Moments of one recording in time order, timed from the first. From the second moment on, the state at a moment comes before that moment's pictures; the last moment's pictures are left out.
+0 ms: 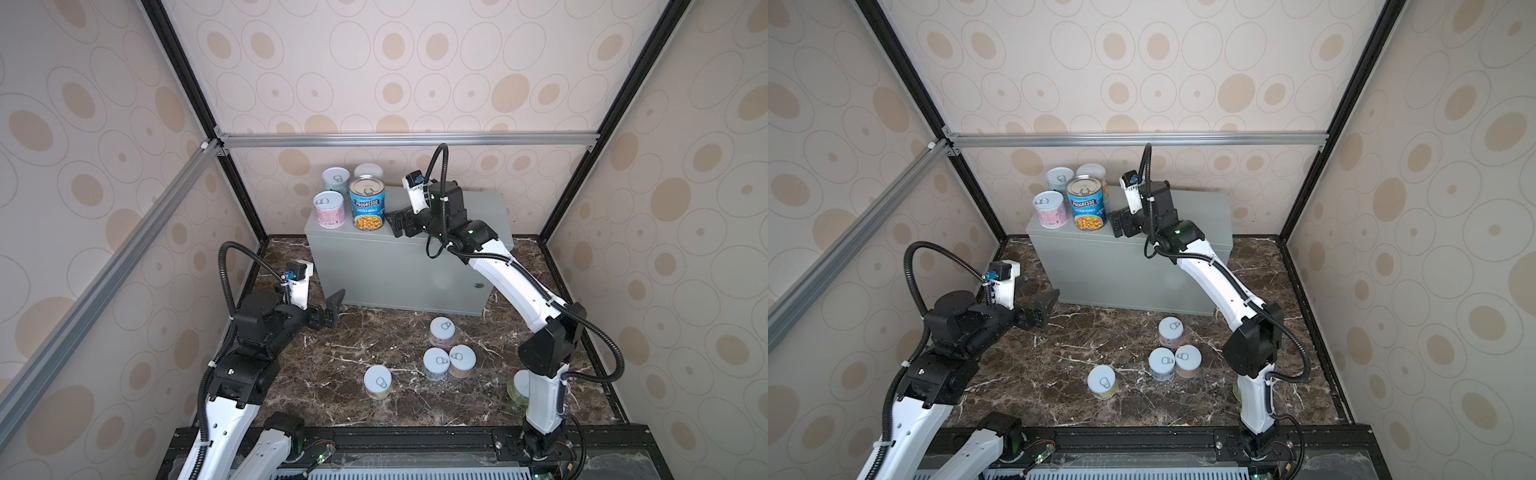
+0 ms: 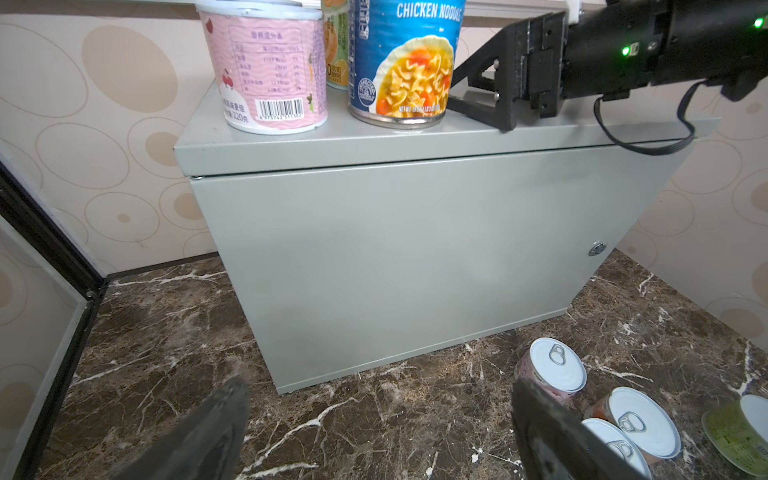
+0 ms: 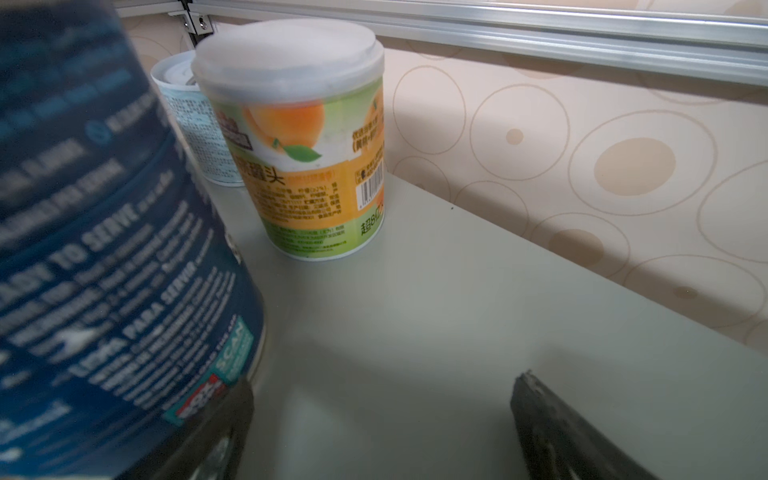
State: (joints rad) left arm -0.24 0.69 0.91 -0.46 0.18 -0.02; right arm 0.60 1.97 2.12 -0.46 -0.01 0.01
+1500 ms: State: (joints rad) left arm -0.24 0.71 0.91 -0.47 0.19 -0.02; right arm 0.79 1.49 1.61 -0.51 0.13 -0.08
